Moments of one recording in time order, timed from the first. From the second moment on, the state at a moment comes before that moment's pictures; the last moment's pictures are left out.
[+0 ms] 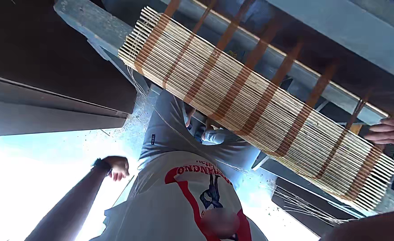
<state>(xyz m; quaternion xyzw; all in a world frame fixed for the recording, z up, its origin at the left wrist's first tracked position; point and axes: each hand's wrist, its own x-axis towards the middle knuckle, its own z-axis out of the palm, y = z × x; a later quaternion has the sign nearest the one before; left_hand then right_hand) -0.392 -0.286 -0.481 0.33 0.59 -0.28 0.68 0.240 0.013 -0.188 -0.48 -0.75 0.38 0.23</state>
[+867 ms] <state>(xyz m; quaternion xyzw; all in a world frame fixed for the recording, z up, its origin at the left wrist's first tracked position) -0.283 -0.279 -0.248 0.36 0.66 -0.21 0.62 0.212 -0.001 -0.272 -0.34 -0.72 0.46 0.38</state>
